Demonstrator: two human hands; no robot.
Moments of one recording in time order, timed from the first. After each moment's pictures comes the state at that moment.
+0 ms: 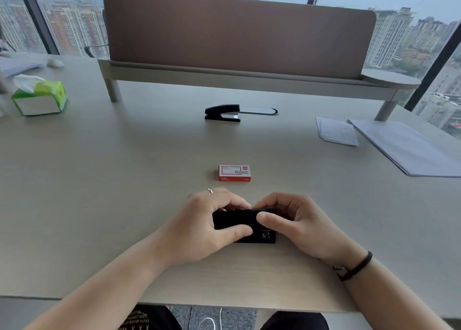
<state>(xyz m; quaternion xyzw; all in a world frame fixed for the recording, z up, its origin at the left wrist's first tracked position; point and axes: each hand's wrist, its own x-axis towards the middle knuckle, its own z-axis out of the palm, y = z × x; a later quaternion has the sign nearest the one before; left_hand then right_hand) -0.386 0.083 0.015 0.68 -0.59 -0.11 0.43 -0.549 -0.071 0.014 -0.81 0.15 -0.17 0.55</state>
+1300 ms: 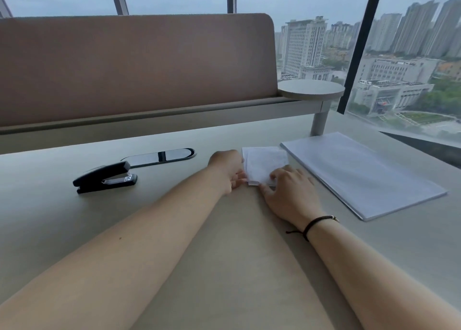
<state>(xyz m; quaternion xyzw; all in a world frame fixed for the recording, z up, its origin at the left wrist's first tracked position) -0.392 -0.355 0.043 0.69 -0.22 -0.43 0.54 -0.537 -0.379 -0.001 -0.83 0.52 -0.18 0.08</state>
